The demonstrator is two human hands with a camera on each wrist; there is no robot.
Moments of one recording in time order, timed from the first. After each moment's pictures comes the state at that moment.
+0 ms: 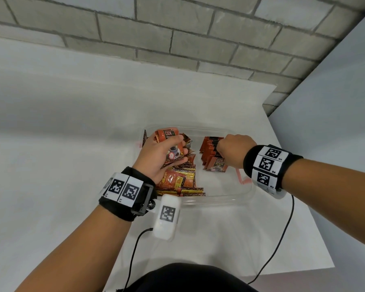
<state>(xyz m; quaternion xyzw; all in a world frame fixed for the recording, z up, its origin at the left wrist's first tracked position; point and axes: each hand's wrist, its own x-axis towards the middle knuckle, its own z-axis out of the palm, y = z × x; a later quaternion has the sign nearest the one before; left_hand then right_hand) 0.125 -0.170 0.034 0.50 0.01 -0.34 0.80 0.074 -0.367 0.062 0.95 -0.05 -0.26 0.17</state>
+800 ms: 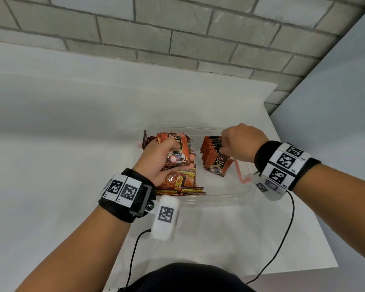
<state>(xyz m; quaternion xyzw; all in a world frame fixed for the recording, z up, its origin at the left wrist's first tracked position) 0.117 -0.167 0.039 0.46 -0.01 -0.41 0.79 0.068 -0.373 0.085 0.98 -0.13 -0.17 0.04</state>
